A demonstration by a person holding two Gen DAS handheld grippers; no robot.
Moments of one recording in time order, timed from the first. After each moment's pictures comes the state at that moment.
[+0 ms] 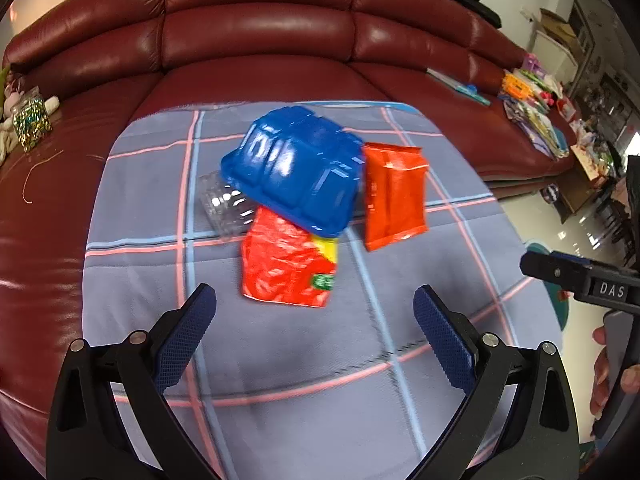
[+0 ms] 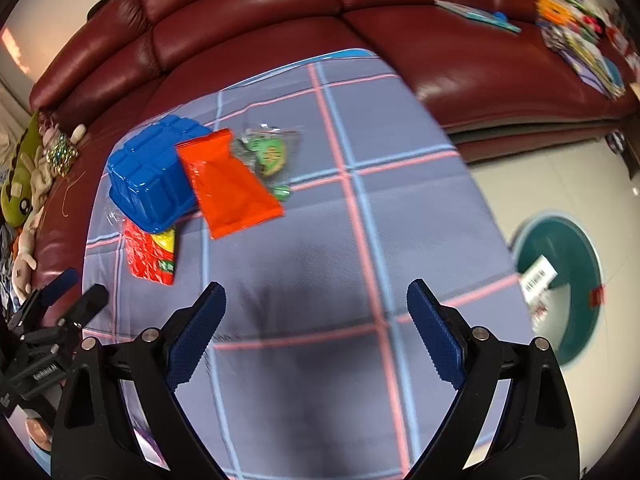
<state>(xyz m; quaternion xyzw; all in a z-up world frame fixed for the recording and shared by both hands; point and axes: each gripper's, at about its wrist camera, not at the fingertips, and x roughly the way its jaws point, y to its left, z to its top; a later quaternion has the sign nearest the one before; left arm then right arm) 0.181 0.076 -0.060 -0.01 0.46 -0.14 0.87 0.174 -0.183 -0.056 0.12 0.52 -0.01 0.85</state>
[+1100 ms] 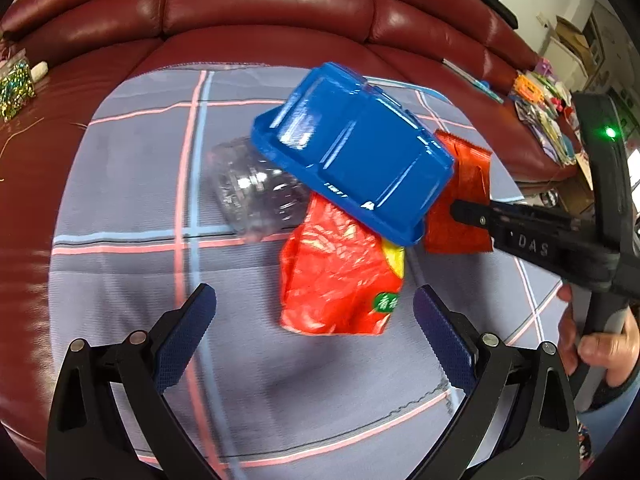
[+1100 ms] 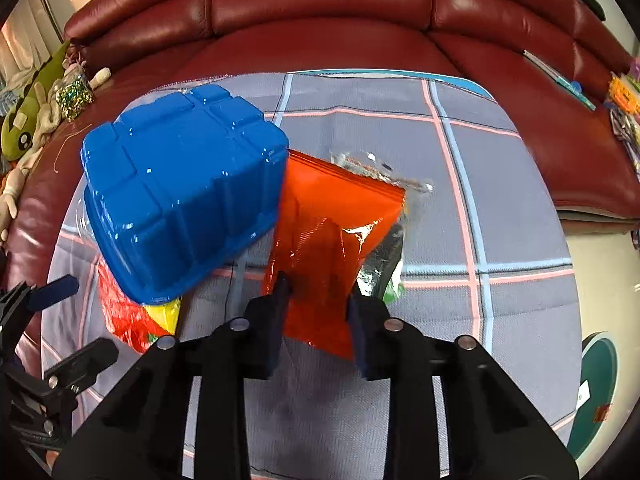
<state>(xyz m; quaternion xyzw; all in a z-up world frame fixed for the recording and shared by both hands) 0.228 0.100 -0.110 -0.04 0.50 -0.15 0.85 0.276 -0.108 -0.111 0.01 0.51 0.07 0.86</state>
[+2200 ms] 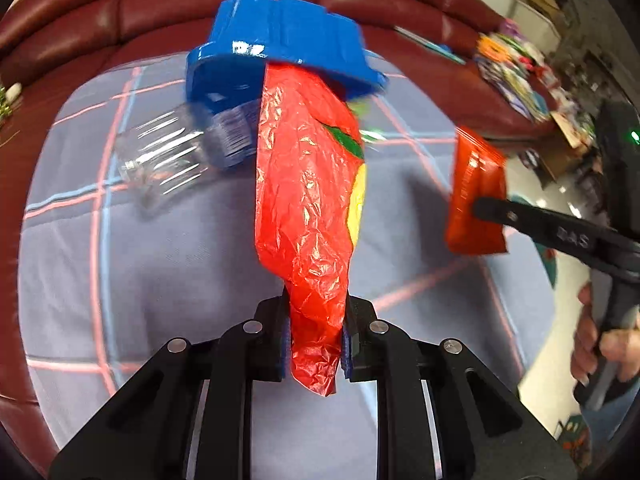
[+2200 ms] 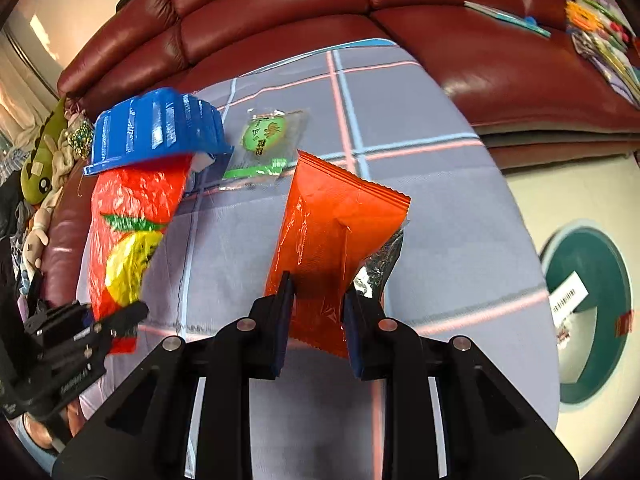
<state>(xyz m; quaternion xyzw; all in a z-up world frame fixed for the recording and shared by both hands) 0.153 0.017 -0.099 0.00 0.51 -0.21 0.83 0.162 -0.210 -0.095 0.12 0.50 0.05 0.86</state>
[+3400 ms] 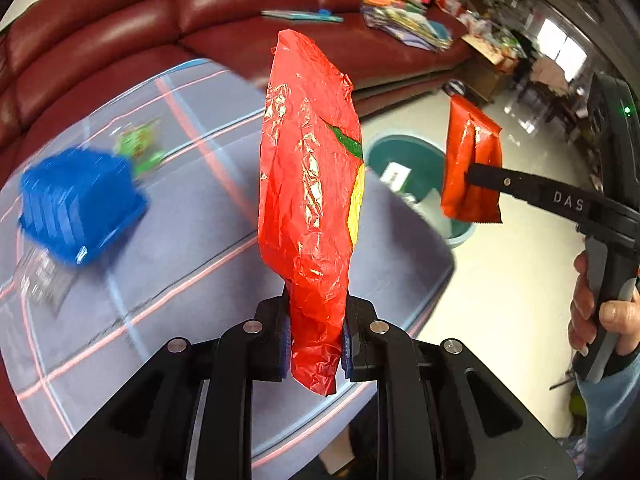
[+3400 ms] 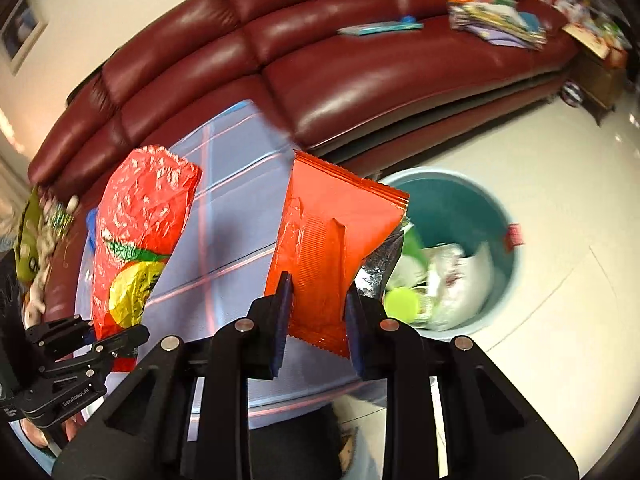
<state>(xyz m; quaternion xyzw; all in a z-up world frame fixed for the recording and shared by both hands) 0.072 -0.153 -0.064 0.12 0.49 -0.34 0.80 0.015 -0.385 -0.058 0.21 0.43 -0.07 0.88</state>
